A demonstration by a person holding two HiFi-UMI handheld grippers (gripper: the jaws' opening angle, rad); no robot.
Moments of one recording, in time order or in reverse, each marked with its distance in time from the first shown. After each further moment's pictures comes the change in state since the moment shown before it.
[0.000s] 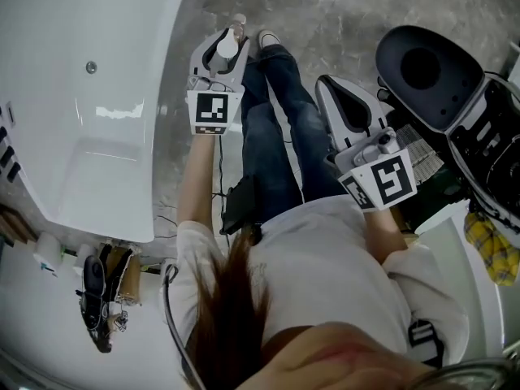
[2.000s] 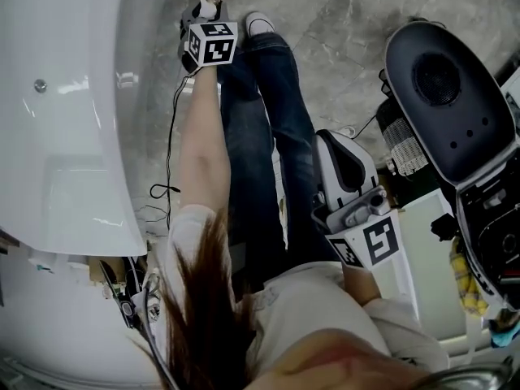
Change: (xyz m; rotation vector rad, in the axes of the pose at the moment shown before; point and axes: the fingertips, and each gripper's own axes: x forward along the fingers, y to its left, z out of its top) left arm 0.217 0.088 -0.356 -0.217 0.621 0.111; right arm 0.122 -0.058 -0.130 0.273 0.237 -0.164
